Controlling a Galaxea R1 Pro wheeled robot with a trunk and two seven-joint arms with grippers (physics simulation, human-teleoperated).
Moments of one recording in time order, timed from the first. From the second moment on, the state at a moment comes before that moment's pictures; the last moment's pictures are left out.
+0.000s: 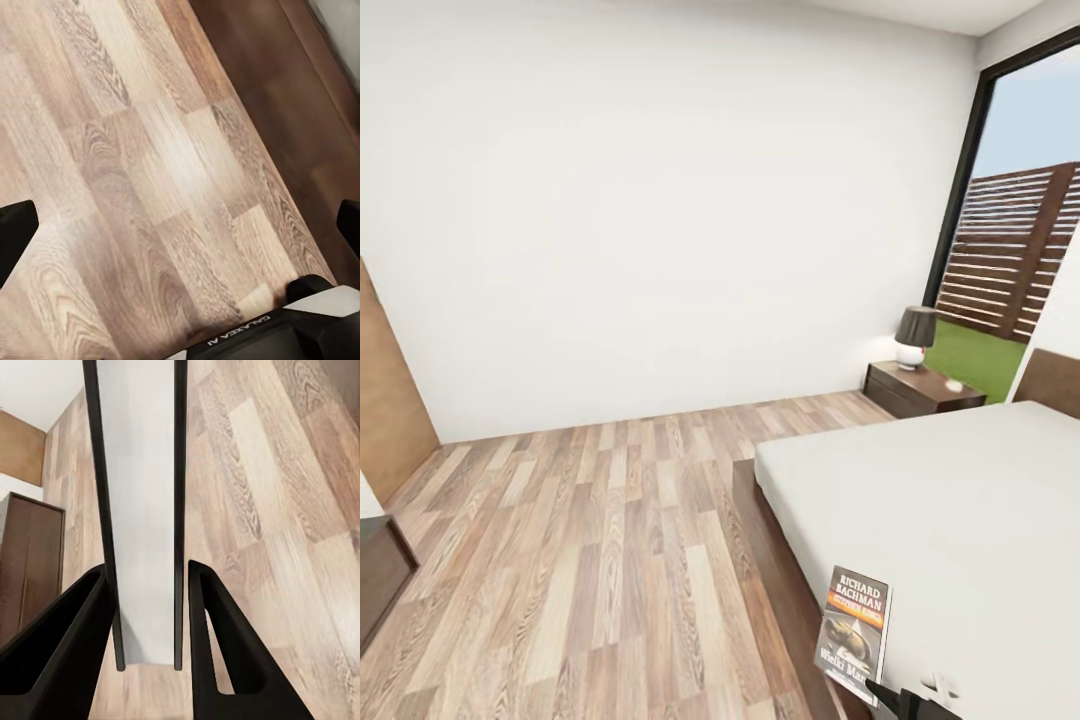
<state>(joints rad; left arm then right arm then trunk) -0.38 0.14 0.19 -0.02 -0.15 -0.25 -0.58 -0.31 -0.29 -0.02 -0.34 -0.50 0.12 0.88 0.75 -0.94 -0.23</state>
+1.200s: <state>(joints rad) -0.38 0.14 0.19 -0.02 -0.15 -0.25 -0.58 -0.31 -0.29 -0.02 -0.34 -0.50 0.12 0.88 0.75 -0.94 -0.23</state>
